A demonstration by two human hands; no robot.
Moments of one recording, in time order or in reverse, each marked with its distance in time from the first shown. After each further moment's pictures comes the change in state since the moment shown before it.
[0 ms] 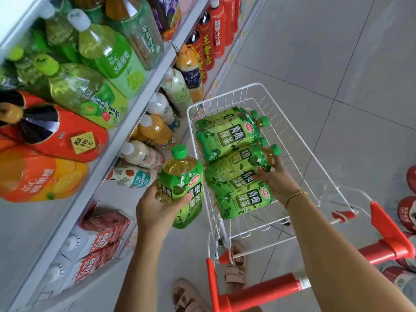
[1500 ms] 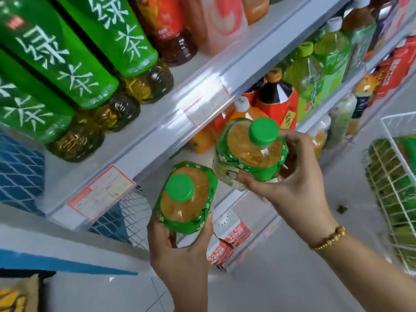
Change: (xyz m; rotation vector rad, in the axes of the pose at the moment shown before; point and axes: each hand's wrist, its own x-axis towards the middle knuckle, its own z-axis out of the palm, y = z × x) left_hand -0.076 -0.166 -0.248 -0.241 1.010 0.526; right_hand -0.194 0.094 0.366 -0.202 -0.431 -1.145
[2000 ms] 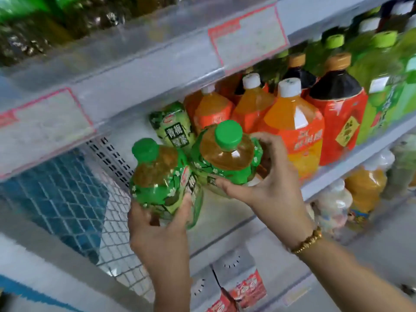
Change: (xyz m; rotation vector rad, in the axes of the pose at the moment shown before) left_hand 0.046 -0.100 0.051 -0.164 0.246 -0.116; right_hand 0.029 0.120 0.076 -0.017 -0.189 -0.207
